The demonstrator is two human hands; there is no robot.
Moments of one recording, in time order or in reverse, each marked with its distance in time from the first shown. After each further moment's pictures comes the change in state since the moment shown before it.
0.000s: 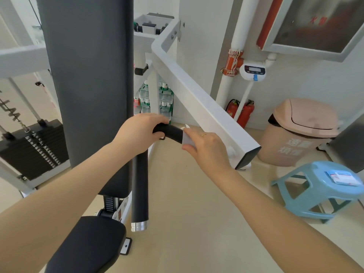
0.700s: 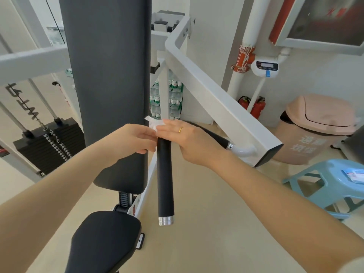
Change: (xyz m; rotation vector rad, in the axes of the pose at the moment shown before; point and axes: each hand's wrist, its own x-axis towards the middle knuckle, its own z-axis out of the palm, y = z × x) left_hand -0.043 -0.047 -0.031 -0.681 -0.307 -0.478; right_hand 0.038 -0.050 0.016 0.164 -0.249 -0.403
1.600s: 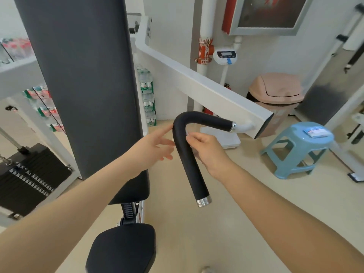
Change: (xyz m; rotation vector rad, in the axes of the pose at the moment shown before) left_hand -0.007 -0.030 -0.011 0.083 -0.259 0.249; right_hand -0.005 -0.085 0.025 0.918 0.388 1.137
